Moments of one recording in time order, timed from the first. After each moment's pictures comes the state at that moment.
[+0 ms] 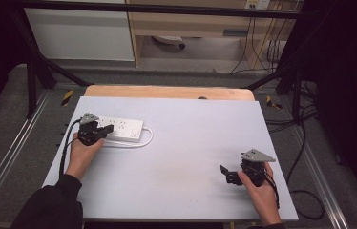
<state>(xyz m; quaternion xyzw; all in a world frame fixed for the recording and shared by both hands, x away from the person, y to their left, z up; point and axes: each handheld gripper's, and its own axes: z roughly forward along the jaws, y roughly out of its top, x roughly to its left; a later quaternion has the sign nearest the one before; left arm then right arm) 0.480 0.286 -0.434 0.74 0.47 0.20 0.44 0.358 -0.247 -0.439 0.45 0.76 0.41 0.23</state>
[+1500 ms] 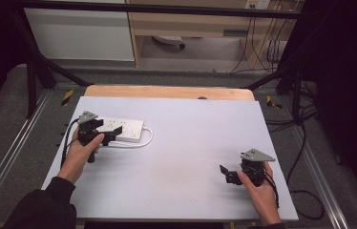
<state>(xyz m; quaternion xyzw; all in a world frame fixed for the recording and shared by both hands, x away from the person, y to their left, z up) 0.465 0.273 -0.411 0.71 0.47 0.21 0.48 0.358 -0.246 -0.439 0.45 0.76 0.41 0.23</state>
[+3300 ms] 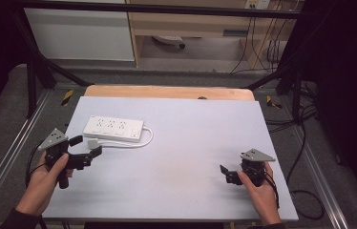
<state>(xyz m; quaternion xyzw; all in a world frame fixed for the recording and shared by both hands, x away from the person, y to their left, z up) 0.360 0.315 -0.372 0.71 0.44 0.21 0.50 0.358 -0.247 -0.439 0.45 0.76 0.41 0.23</state>
